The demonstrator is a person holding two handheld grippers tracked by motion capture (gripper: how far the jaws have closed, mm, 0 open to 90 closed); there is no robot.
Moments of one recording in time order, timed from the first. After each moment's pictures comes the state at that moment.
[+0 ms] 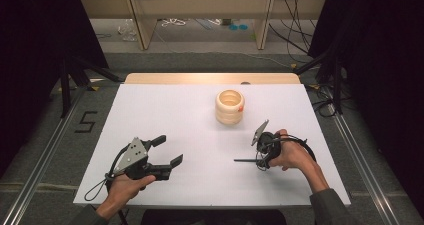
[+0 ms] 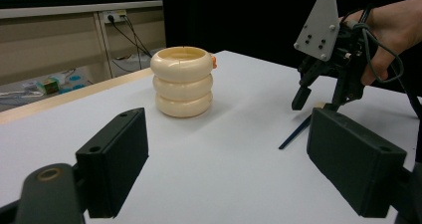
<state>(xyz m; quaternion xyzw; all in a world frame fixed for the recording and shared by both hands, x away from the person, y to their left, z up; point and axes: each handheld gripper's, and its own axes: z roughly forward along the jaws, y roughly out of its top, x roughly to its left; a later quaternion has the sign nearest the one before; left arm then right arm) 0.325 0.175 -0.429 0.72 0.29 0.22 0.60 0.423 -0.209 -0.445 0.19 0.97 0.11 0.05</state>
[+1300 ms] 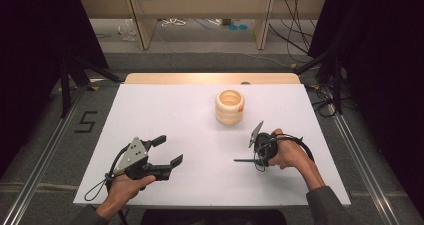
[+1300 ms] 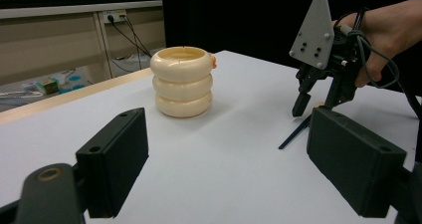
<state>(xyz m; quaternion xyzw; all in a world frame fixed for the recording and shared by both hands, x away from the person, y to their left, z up) 0.325 0.175 -0.429 0.72 0.28 0.22 0.60 0.427 -0.202 -0.450 0.16 0.98 0.09 0.05</state>
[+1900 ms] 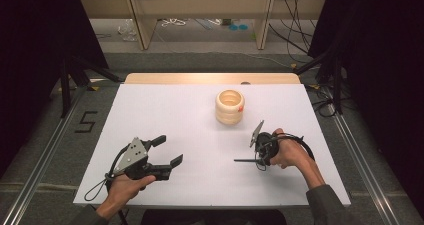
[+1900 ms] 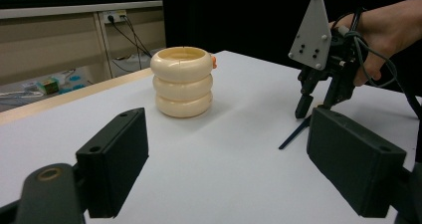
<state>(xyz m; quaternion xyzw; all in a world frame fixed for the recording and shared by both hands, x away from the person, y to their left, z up) 0.325 0.175 -0.429 0.71 0.29 0.22 0.60 0.430 -0.205 -0.451 0.17 0.98 0.08 0.04</state>
